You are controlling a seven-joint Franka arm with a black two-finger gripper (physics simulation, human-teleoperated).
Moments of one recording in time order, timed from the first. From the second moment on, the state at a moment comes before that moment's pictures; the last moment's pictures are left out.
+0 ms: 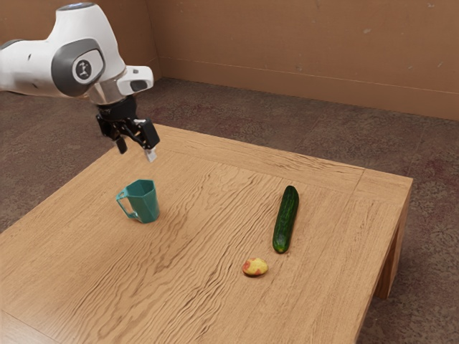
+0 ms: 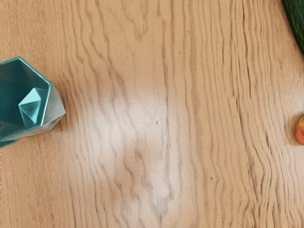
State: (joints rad) arm 0.07 -0.07 -0.02 -1.92 -0.07 1.92 0.15
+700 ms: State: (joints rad) arm 0.36 0.11 -0.02 -2.11 -0.17 2.28 0.57
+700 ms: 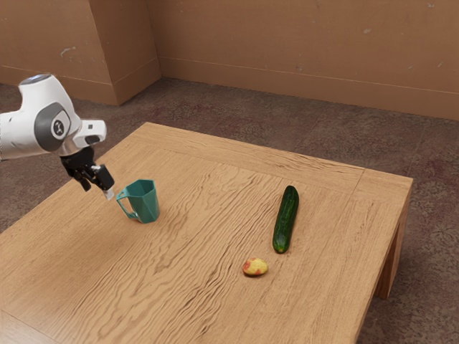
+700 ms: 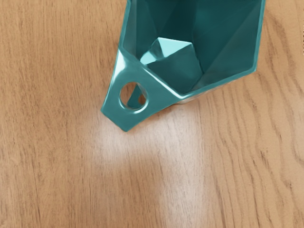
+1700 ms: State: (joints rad) arm 0.54 0.42 -0.17 -1.98 -0.40 2.47 1.45
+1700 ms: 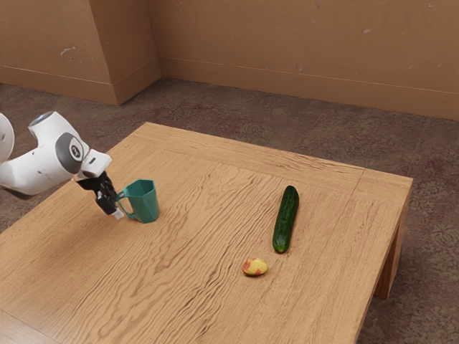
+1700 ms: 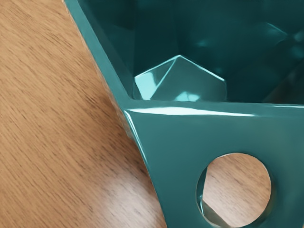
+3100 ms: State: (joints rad) arm 0.54 0.37 -0.26 -1.99 -0.80 2.55 1.68
